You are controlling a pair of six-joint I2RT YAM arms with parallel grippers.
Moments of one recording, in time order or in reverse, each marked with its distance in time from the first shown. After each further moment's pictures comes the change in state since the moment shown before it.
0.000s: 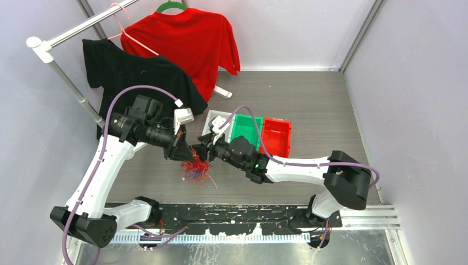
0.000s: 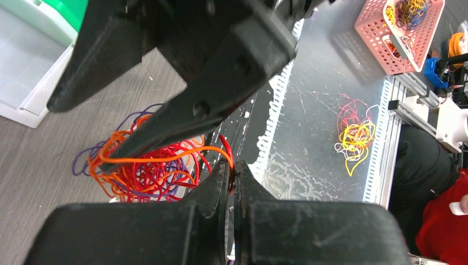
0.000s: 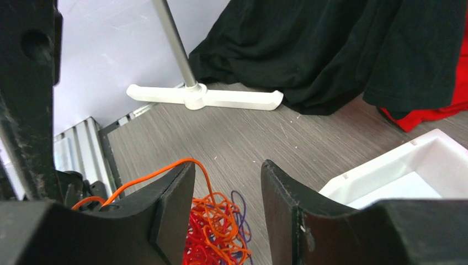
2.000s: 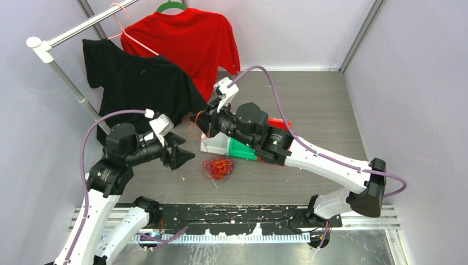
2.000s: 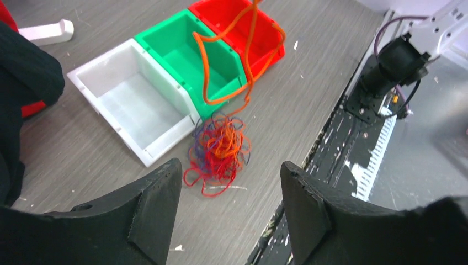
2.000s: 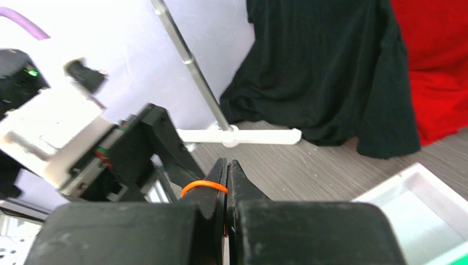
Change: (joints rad) left arm -0.002 -0.475 -0.364 0.617 -0.265 -0.365; right arm -0.010 -0.124 0.480 -0.621 0.038 0.122
